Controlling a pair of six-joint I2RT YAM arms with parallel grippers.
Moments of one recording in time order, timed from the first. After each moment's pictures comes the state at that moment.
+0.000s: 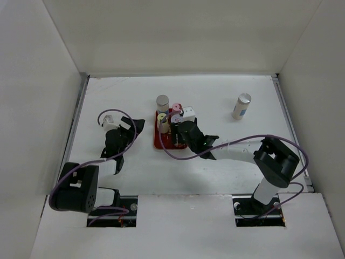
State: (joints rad) left arm -0.14 1.32 0.25 0.82 0.04 -0.99; right arm 0.93 1.68 0.95 0.18 0.47 0.43
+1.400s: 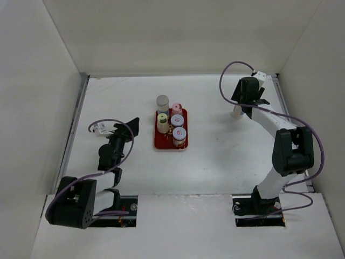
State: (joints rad) left arm -0.19 1.17 0.08 1.28 0.02 -0.88; right arm 0.14 1.69 1.21 -0.08 0.43 0.37
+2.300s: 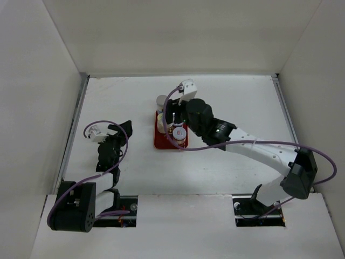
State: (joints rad) left arm -0.07 1.12 0.06 1.03 -0.12 -0.97; right arm 0.92 1.46 1.28 0.01 0.40 0.26
